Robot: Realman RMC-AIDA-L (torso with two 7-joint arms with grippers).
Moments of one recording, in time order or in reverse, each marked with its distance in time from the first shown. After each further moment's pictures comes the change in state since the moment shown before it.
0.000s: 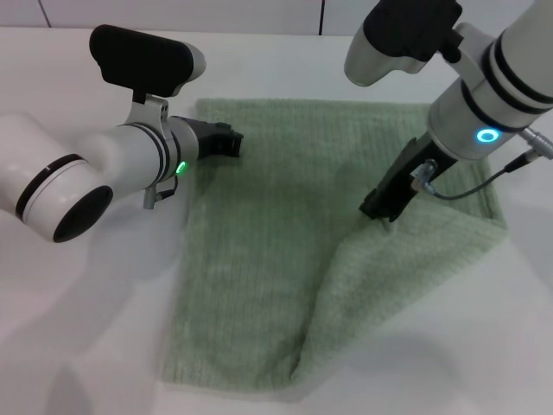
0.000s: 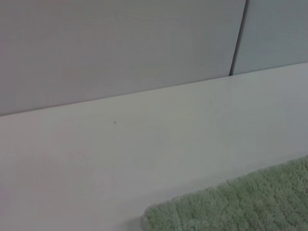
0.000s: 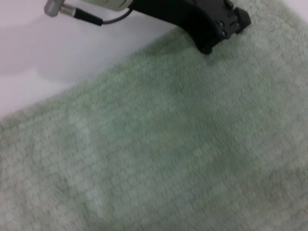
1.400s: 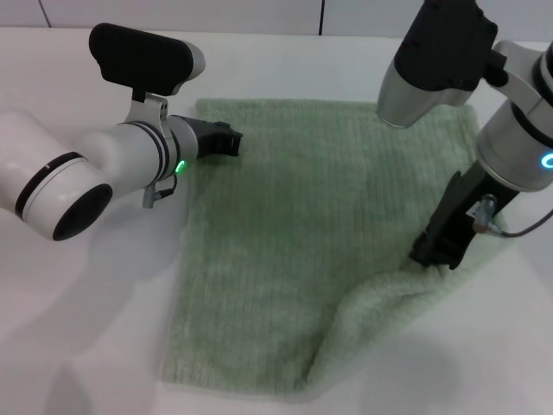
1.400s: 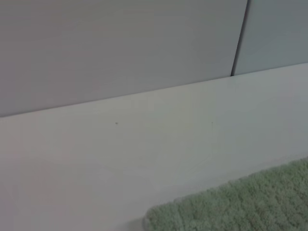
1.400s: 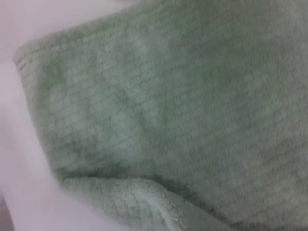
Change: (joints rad) left arm -0.003 0.002 -0.002 0.001 0.000 -0.004 0.000; right arm -0.057 -0.002 -0.009 -0.243 -0.031 -0.325 -0.001
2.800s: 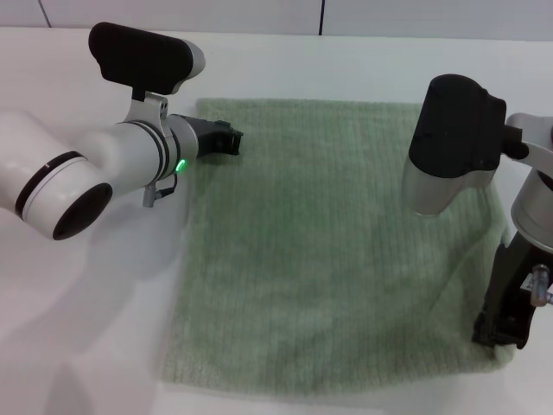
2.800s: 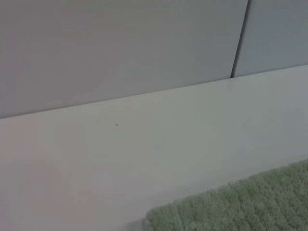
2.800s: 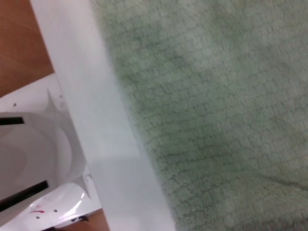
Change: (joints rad) left arm 0.001 0.000 -0.002 -0.003 0.000 0.000 0.000; right arm -0.026 0.000 -0.089 -0.005 -0.005 -0.195 -0.026
